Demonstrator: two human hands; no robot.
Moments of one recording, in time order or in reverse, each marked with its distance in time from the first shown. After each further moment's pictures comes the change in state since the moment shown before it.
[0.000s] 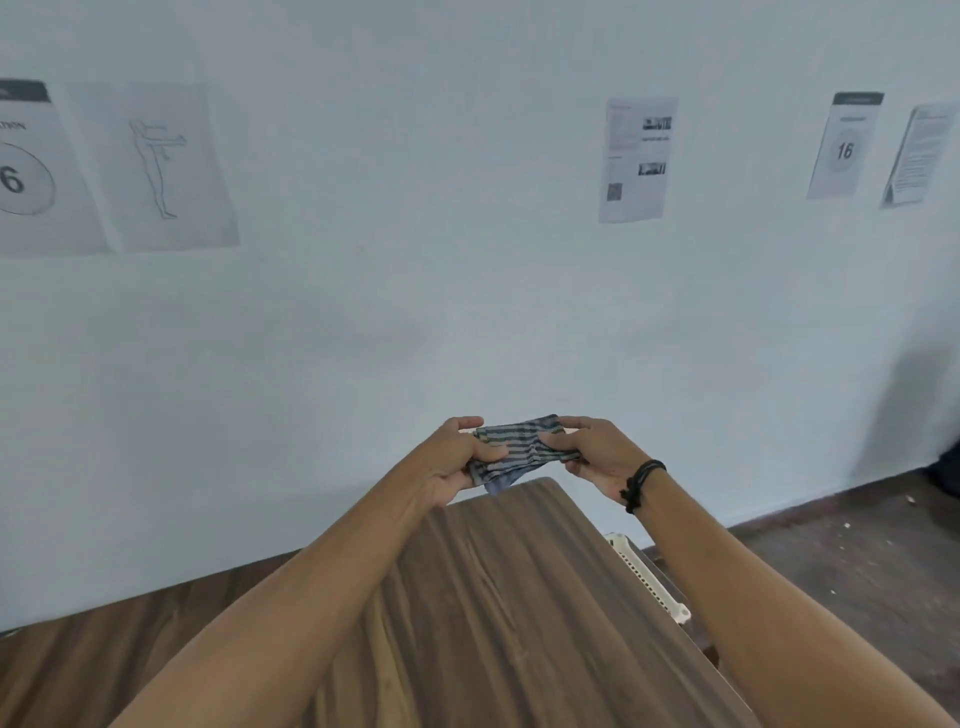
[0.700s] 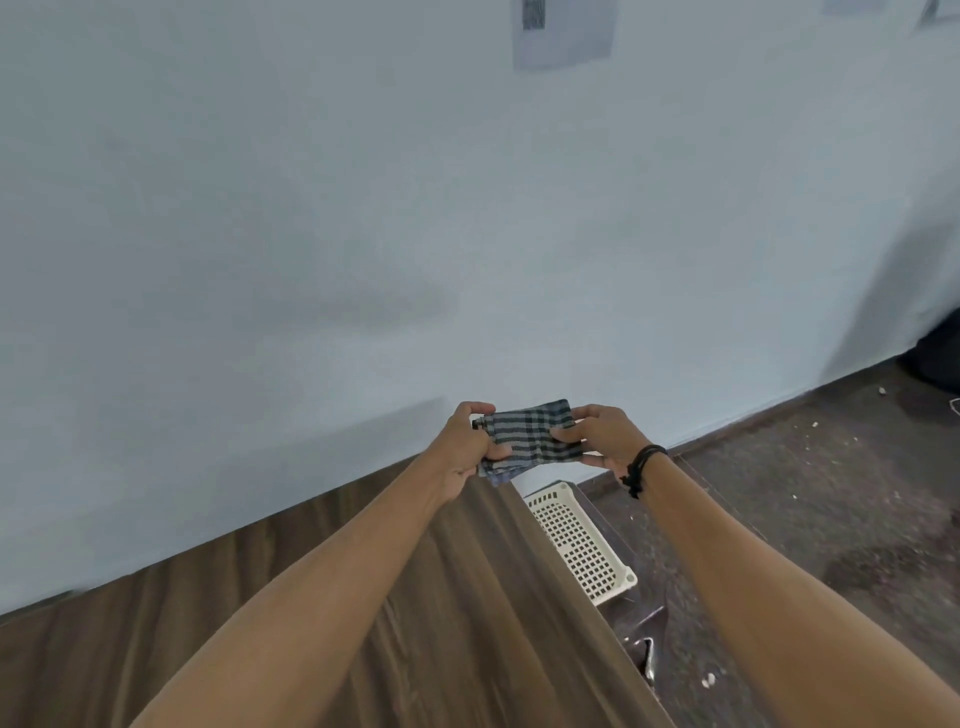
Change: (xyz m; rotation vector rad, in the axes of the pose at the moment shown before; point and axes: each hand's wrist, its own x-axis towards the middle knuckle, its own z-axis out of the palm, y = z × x) left_hand 0.283 -0.120 0.143 0.266 -0.005 -0.112; right_hand 0.208 0.092 -0.237 -0.060 0.166 0.232
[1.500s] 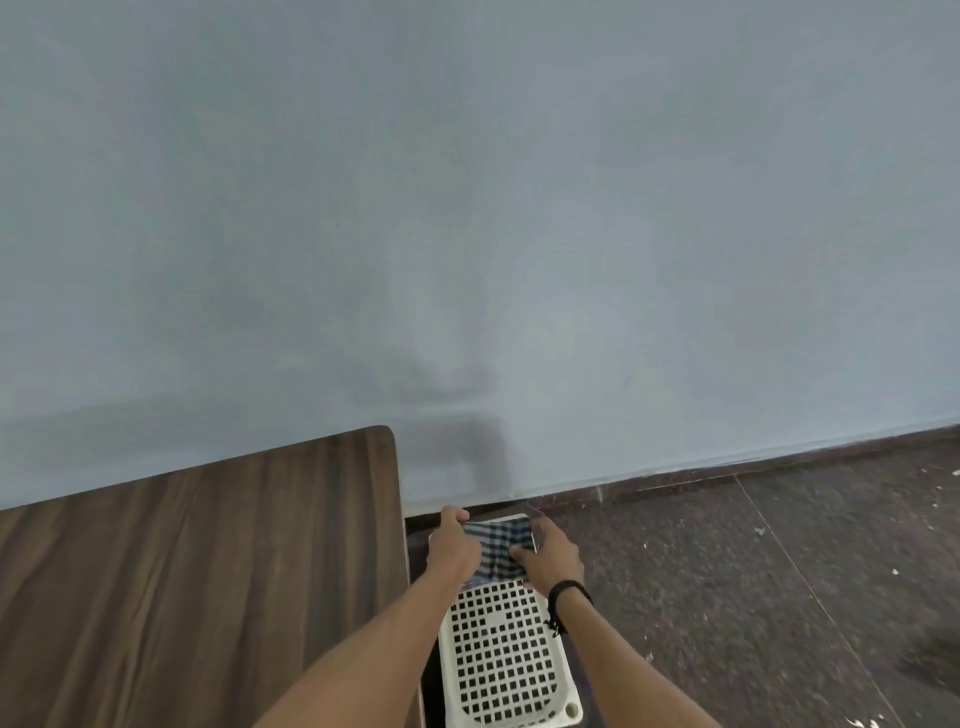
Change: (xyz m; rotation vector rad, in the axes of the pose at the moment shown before) left_hand 0.311 -0.241 0.125 0.378 0.480 -0.353; right_hand 0.319 0.263 -0.084 -0.595 -0.070 0.101
